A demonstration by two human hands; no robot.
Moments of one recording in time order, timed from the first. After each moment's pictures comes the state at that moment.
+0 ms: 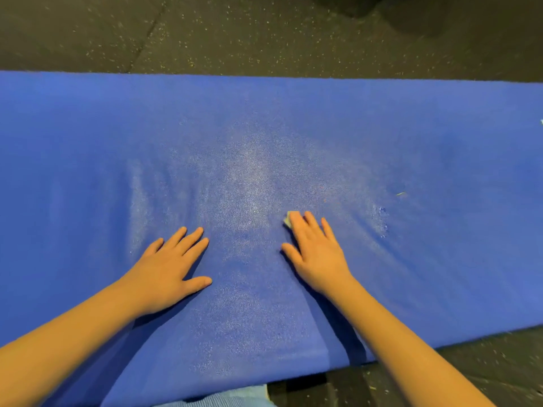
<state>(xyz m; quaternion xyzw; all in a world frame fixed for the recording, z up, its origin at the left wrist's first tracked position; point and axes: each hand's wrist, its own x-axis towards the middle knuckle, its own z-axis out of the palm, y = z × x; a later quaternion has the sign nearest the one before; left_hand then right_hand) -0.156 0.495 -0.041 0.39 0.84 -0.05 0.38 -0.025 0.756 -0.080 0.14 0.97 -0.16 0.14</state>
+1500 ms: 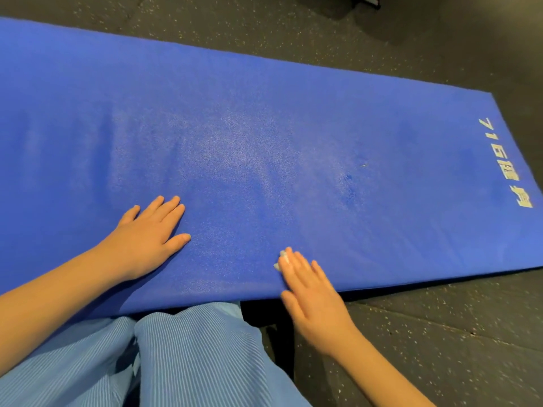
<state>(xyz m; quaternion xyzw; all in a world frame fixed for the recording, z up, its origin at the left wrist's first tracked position) -0.093 0.477 -0.033 0.33 0.89 -0.02 0.32 0.140 0.697 -0.049 0.08 0.97 -0.18 0.10</state>
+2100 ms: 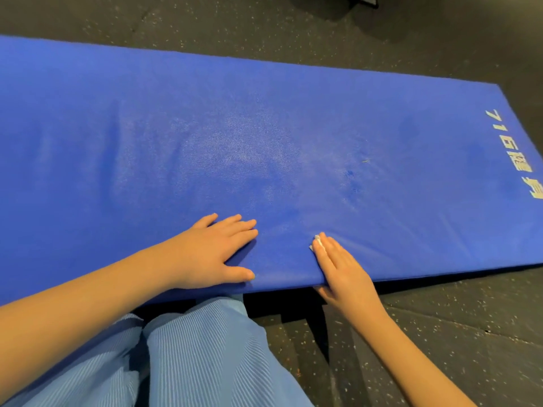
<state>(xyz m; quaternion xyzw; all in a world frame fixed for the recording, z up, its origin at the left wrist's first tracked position) -0.048 0.537 0.005 0.53 0.77 -0.01 0.36 0.149 0.754 -0.064 0.04 1.00 -0.08 0.00</state>
